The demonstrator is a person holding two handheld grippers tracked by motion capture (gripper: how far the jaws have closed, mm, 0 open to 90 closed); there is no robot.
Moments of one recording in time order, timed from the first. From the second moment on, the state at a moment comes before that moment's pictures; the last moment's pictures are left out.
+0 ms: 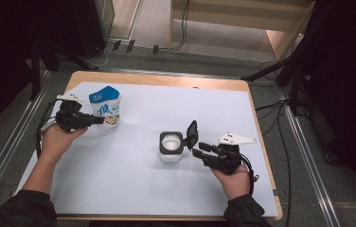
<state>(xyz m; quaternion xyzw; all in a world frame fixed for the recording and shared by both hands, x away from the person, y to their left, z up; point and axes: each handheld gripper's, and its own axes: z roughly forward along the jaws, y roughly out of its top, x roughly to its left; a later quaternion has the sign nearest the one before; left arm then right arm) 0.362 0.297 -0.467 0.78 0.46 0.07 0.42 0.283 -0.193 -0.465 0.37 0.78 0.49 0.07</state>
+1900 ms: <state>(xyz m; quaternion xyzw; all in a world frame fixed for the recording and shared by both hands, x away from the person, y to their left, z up) 0.300 0.276 -0.447 0.79 0.44 0.06 0.43 0.313 -0.204 -0.436 0.38 0.77 0.51 0.06</state>
